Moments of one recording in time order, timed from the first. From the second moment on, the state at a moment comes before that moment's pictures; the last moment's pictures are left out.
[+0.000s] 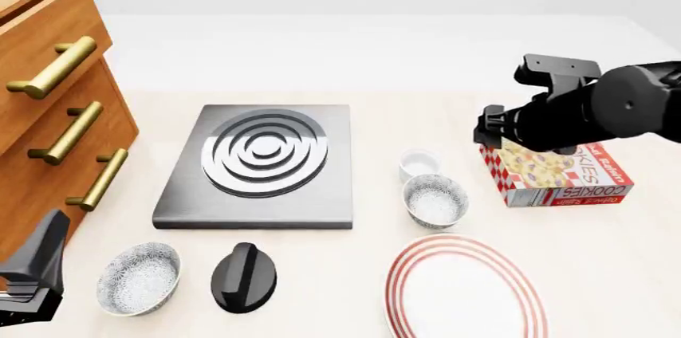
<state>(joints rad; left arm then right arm) 0.00 0.01 0.00 0.00 0.00 0.18 1.43 -0.94 0.45 0.20</state>
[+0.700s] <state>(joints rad) 0.00 0.01 0.00 0.00 0.00 0.19 1.54 -0.84 0.30 0.22</state>
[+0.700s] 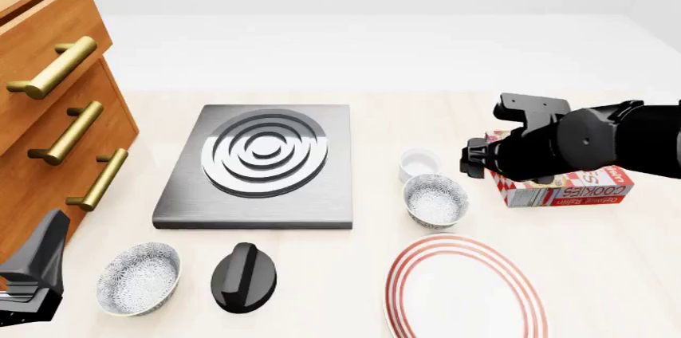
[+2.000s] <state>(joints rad) 0.00 0.01 0.00 0.00 0.00 0.21 1.66 -0.76 0.16 0.24</state>
